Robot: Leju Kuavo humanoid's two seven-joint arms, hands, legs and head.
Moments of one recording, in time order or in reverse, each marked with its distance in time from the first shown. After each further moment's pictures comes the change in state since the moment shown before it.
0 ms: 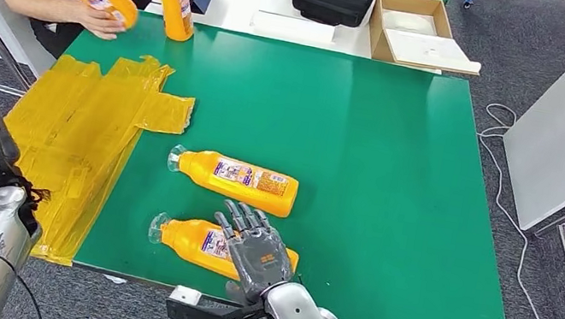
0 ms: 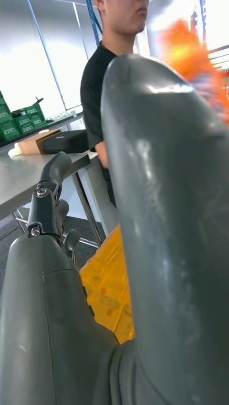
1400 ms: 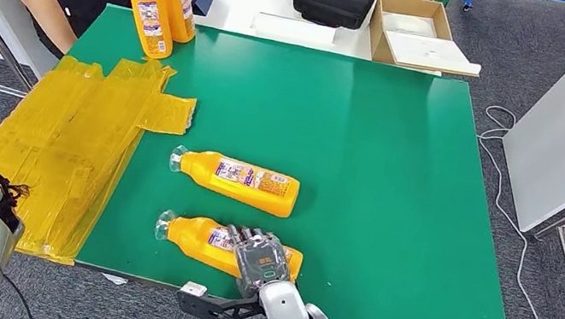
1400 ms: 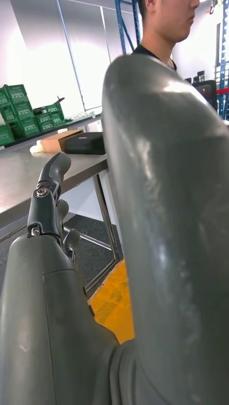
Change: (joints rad) left arm 0.018 0.016 0.091 -0.075 -0.003 -0.028 0.031; right arm -0.038 0.104 -0.033 0.366 0.049 0.013 0.047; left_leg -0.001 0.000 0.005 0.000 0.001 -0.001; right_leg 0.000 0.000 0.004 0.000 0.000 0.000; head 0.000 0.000
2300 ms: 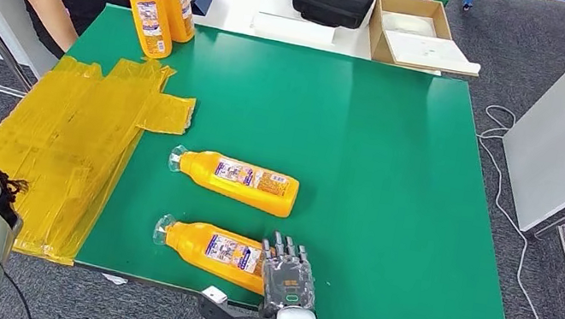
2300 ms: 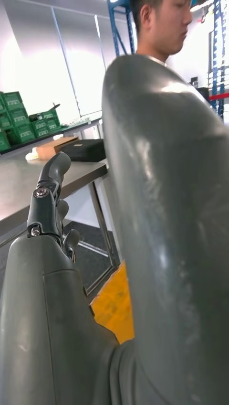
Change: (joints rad) left arm -0.012 -0.021 0.022 -0.046 -0.058 -0.035 0.032; right arm 0.261 0.016 -0.225 -0.321 0.250 0.138 0.111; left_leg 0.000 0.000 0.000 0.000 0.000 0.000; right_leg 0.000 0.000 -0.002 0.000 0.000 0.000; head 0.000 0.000
